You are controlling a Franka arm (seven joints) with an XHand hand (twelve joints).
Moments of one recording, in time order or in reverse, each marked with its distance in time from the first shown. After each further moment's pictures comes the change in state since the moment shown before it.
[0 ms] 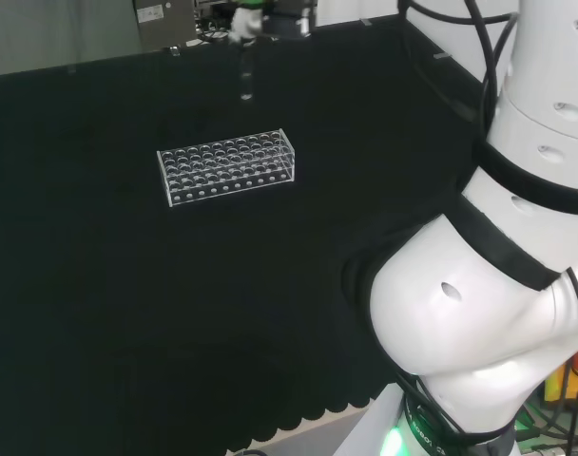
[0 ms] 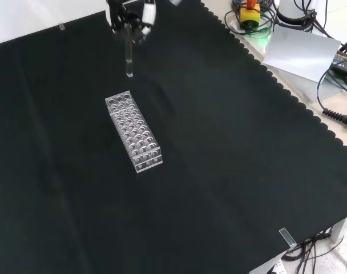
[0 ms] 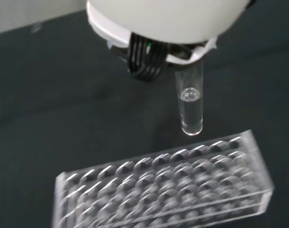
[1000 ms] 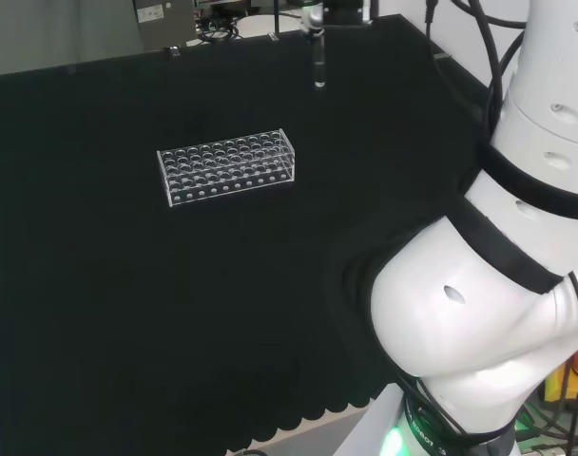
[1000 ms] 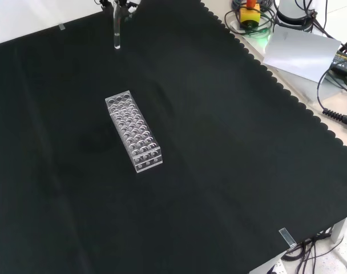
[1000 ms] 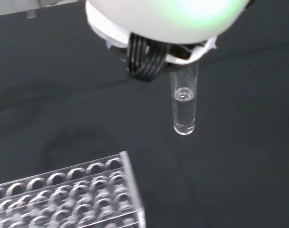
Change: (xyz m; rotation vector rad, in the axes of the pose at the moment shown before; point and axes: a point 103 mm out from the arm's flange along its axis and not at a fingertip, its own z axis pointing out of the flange) arm -0.071 0.005 -0.013 -0.026 -0.139 0.136
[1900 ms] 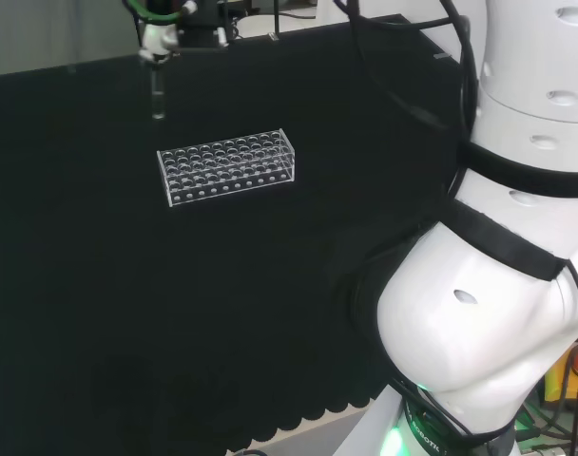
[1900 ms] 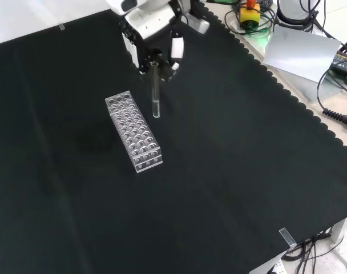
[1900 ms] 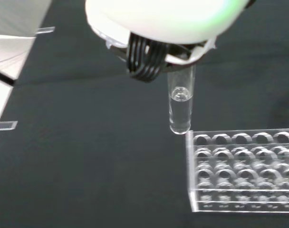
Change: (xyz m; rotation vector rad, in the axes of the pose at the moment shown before) arm 0.216 -0.062 0.020 0.078 0.091 -0.386
